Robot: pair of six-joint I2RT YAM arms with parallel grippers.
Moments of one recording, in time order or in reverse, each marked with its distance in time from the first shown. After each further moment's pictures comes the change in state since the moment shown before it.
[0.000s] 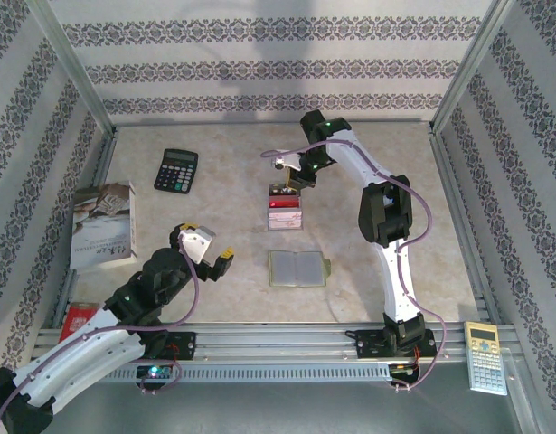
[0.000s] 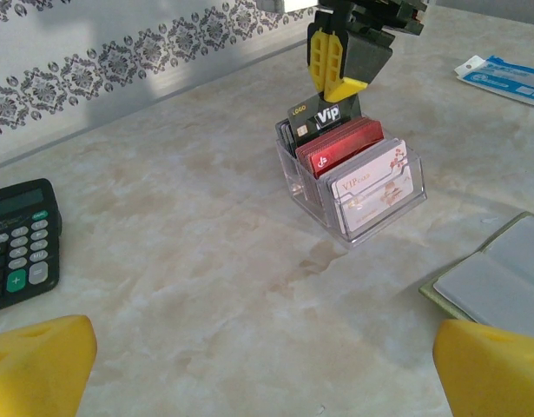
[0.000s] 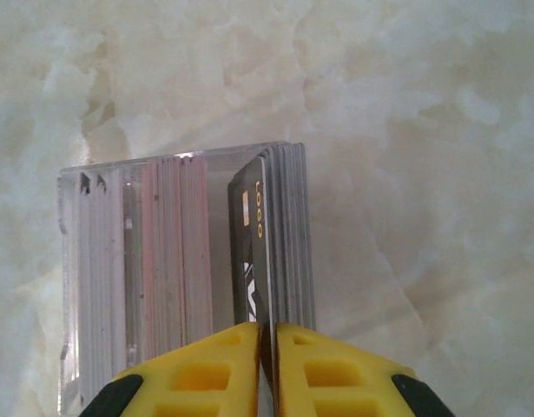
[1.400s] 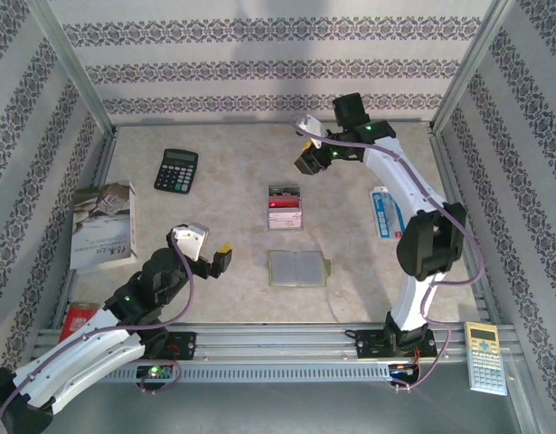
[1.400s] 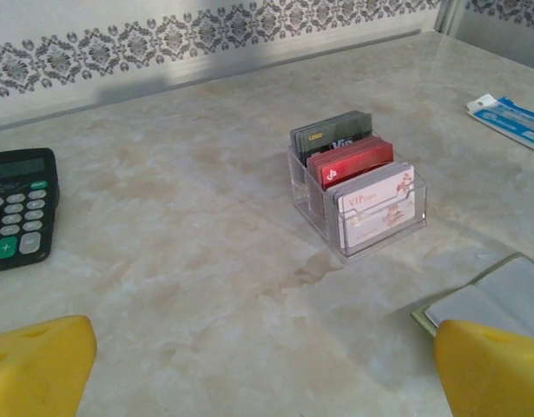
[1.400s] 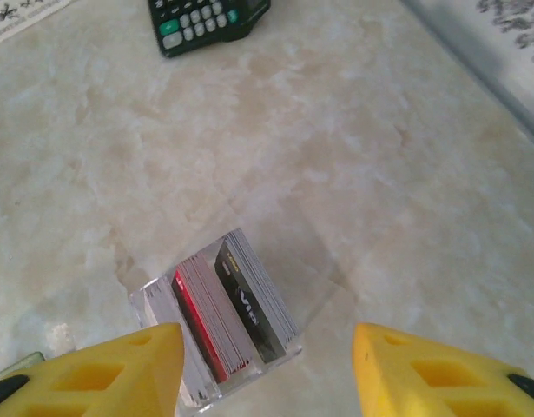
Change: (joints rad) left arm 0.000 0.000 0.000 0.005 -0.047 -0.154; right arm -0.052 -0.513 -0.423 0.386 -0.017 0.582
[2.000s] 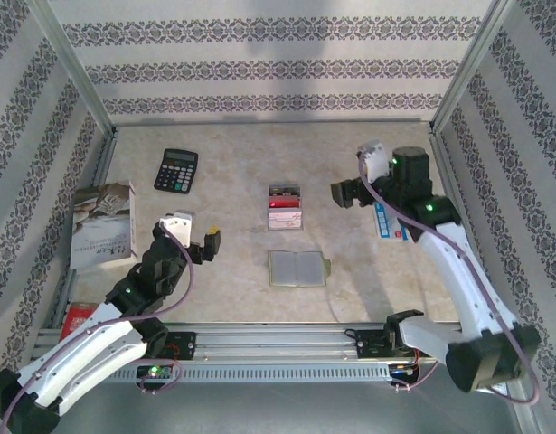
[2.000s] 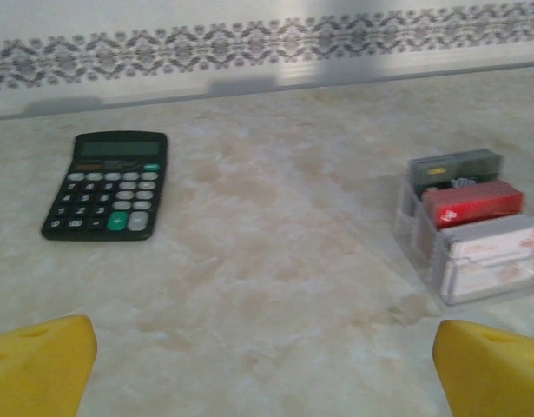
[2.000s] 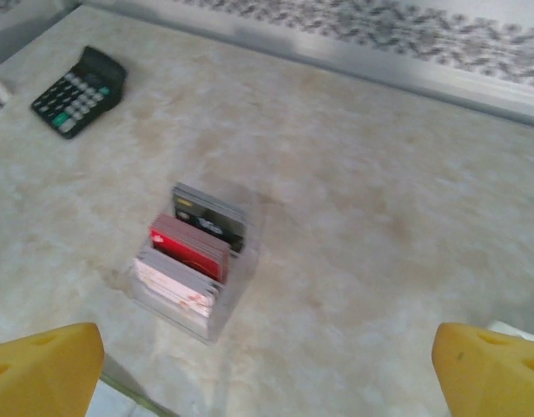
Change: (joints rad) left arm 0.125 0.085 0.061 0.000 -0.129 -0.070; right arm -0.114 -0.761 -0.695 0.241 0.254 0.443
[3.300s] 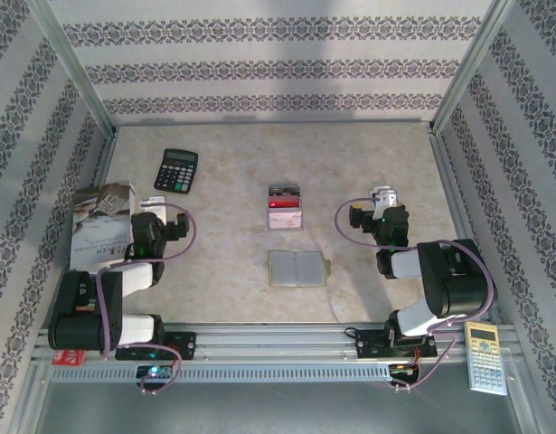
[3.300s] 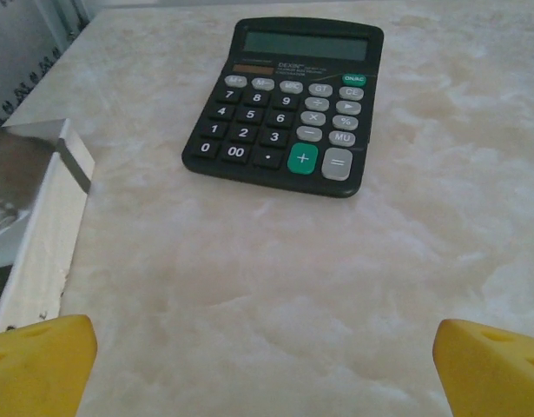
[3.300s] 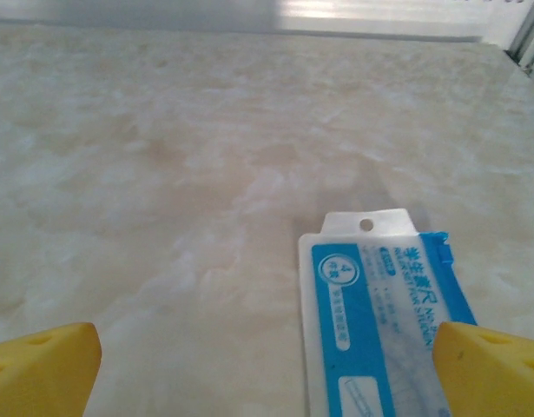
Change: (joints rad) left arm 0.649 0.759 -0.120 0.814 0.346 0.178; right arm -0.126 0.466 -0.759 1.441 0.328 0.071
